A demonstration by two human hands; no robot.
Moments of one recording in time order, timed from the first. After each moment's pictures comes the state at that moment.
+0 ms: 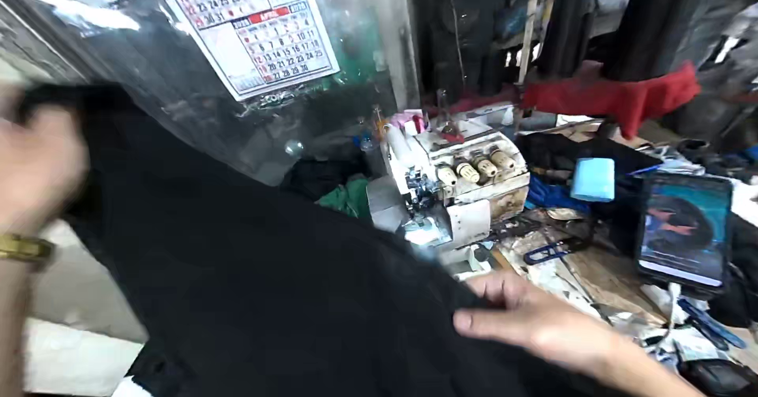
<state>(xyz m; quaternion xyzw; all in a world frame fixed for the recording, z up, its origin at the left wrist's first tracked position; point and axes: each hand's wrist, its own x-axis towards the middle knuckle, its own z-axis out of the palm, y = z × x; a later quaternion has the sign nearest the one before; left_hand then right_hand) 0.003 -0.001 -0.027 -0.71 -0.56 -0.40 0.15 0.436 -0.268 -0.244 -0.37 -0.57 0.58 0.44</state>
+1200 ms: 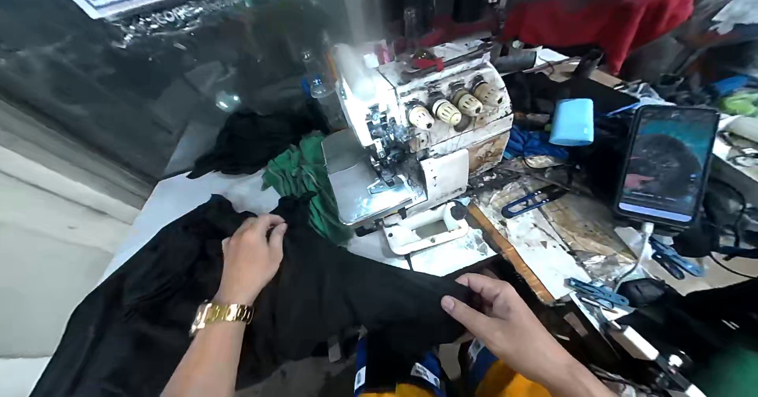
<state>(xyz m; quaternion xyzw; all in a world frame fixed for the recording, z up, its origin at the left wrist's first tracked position) 0.101 -0.022 -0.297 -0.83 -0.52 -0.22 -0.05 0.406 -0.309 -0.346 -0.54 -0.42 0.49 0.55</state>
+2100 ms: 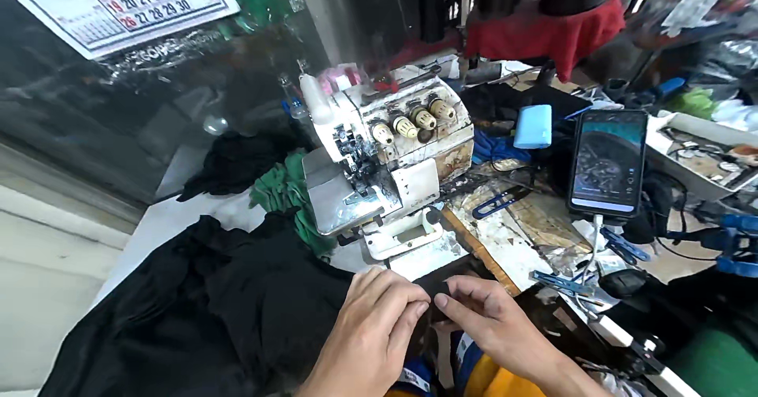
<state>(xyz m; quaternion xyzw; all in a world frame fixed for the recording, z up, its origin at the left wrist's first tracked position) 0.223 -0.211 -0.281 -0.93 -0.18 -0.26 -0.20 0.416 -0.325 -0.340 -0.48 -0.44 0.47 0.59</state>
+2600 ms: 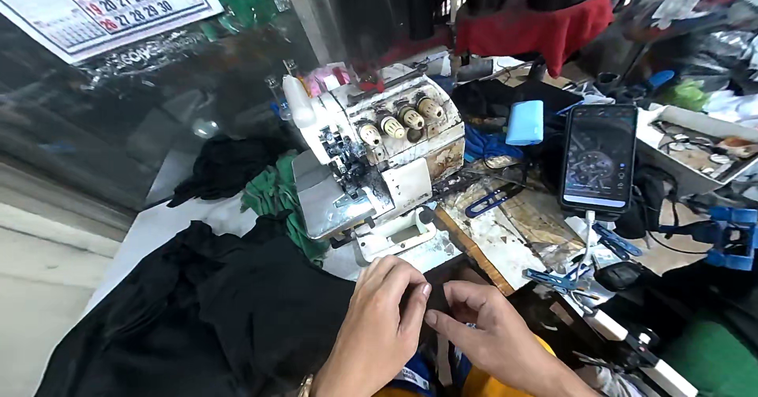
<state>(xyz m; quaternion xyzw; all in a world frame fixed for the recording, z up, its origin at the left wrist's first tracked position) 0.251 -0.213 -0.289 -0.91 -0.26 -0.23 -0.23 0.413 -0.331 -0.342 -0.52 -0.49 0.40 0.57</state>
